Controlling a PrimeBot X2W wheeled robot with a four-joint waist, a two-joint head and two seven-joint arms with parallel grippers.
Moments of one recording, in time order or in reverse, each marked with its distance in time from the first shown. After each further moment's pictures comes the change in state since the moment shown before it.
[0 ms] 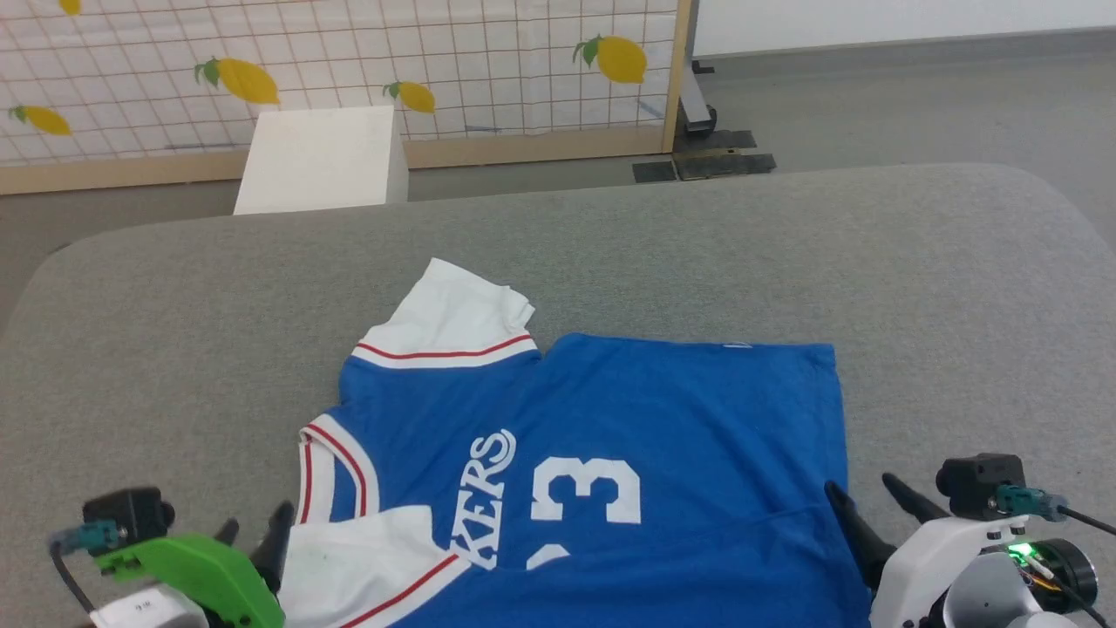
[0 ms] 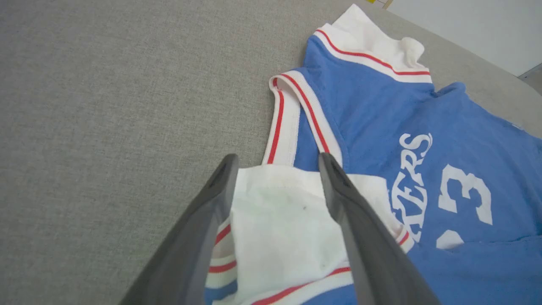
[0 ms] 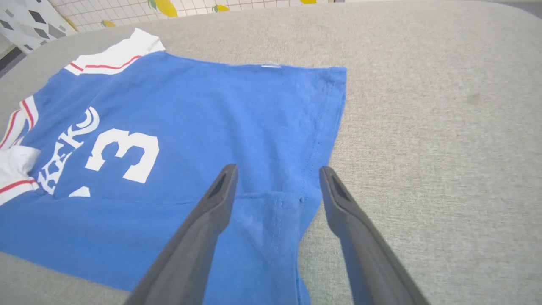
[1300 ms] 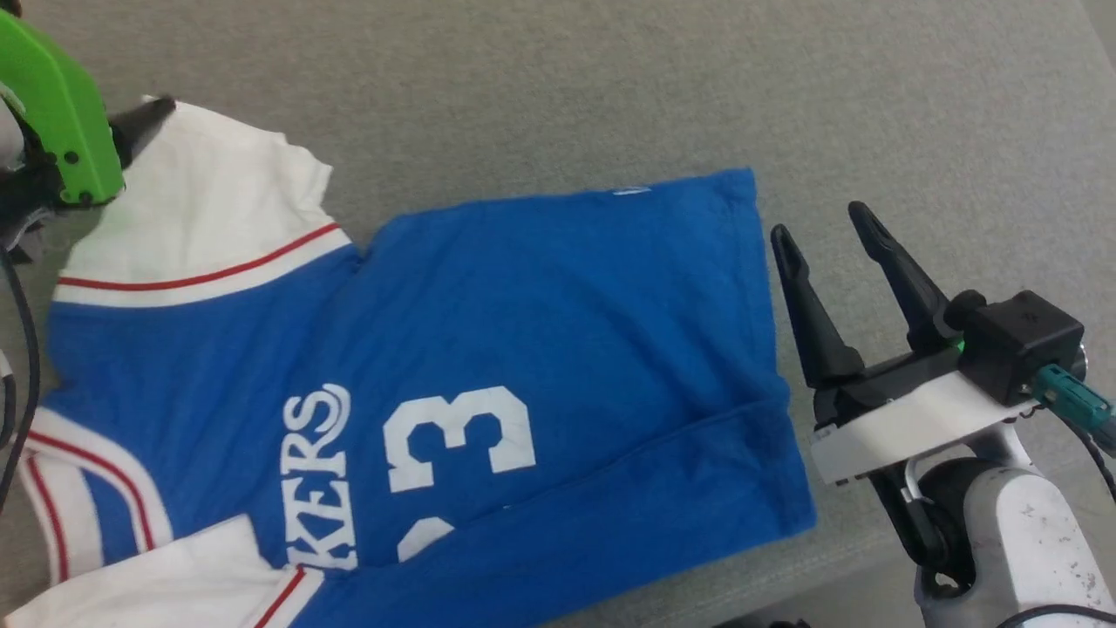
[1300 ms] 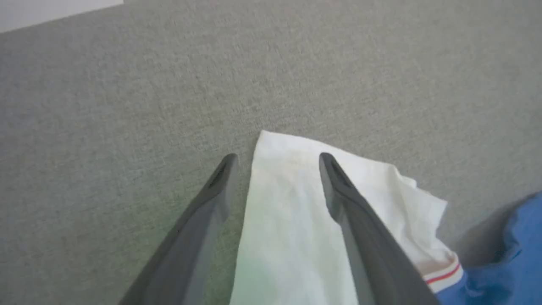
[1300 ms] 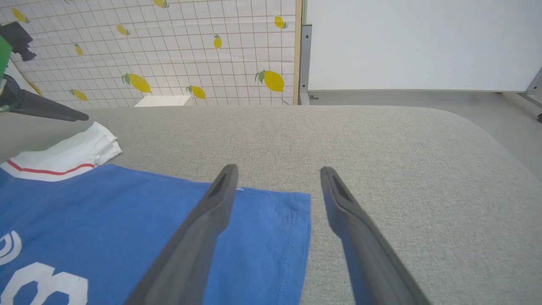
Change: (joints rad) left arm -1.029 0.126 -0.135 0.433 0.070 -0.255 0.562; right arm -0.243 0.134 0.050 -0.302 -0.135 0.000 -0.217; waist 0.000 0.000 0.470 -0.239
